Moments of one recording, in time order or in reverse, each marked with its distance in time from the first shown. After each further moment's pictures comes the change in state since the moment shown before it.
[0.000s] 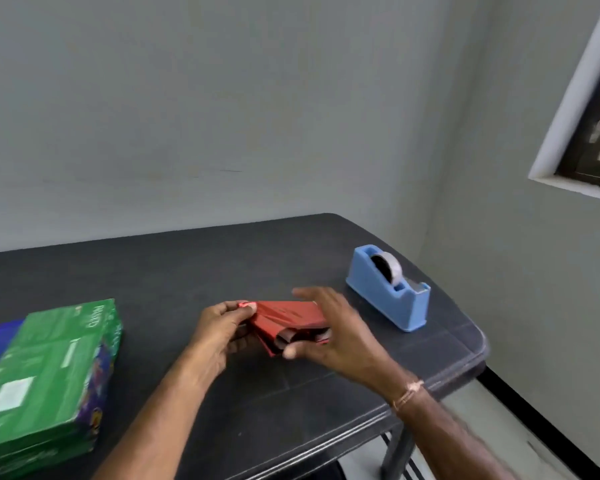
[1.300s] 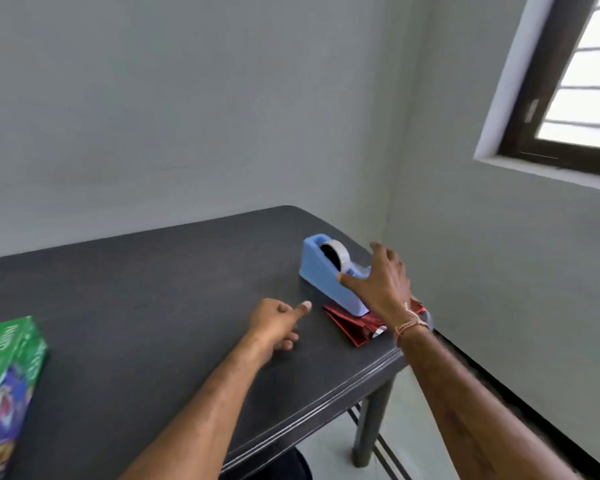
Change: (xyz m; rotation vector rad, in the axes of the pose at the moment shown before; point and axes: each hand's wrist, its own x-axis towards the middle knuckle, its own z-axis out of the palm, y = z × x) left_hand -0.002 -0.046 0.144 0.529 -0.193 0.015; right_hand 0.001 0.103 -0.095 -0.255 0.356 0.632
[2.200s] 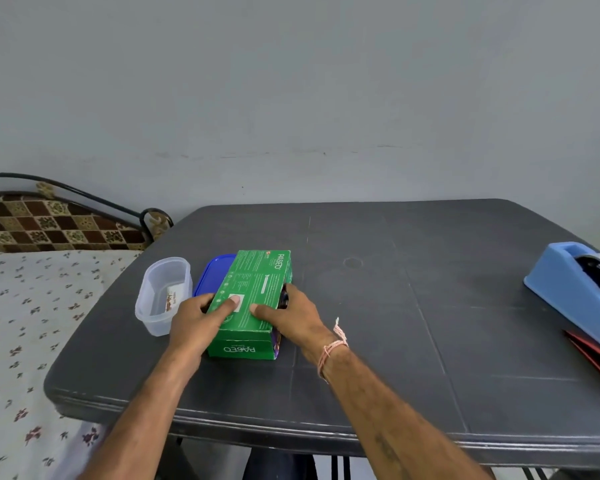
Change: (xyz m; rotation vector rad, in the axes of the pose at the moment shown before) left_hand -0.179 -0.139 -0.345 -0.044 0.837 0.009; right_hand -0.225 -0.295 0.235 0.753 -1.043 -0.171
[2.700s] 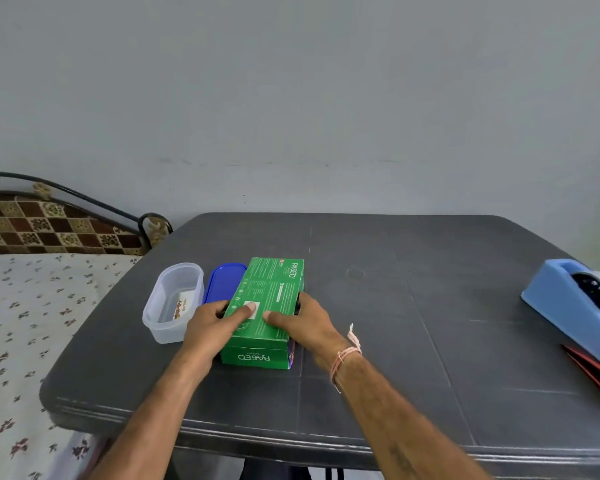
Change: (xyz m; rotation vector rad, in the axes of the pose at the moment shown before) left_hand 0.008 -0.001 0.003 -0.080 -0.150 -0.052; right_hand -0.001 -0.007 -0.006 0.002 0.028 0.059
